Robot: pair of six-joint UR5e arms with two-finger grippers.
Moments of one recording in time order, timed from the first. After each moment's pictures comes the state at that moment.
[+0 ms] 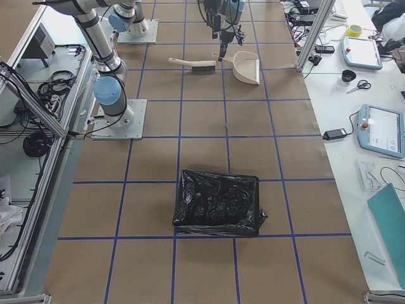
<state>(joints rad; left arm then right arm) -1.92 -2.12 -1.48 -1.28 1.43 -0.23 1.63 -1.62 1.46 -1.45 -1.57 -0.18</state>
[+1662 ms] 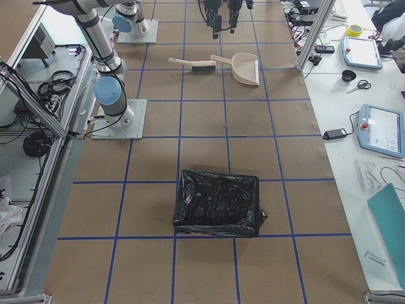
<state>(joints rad) -1.65 -1.88 -1.44 -1.37 1.52 -0.07 1.63 -1.62 1.46 -1.45 -1.57 -0.20</state>
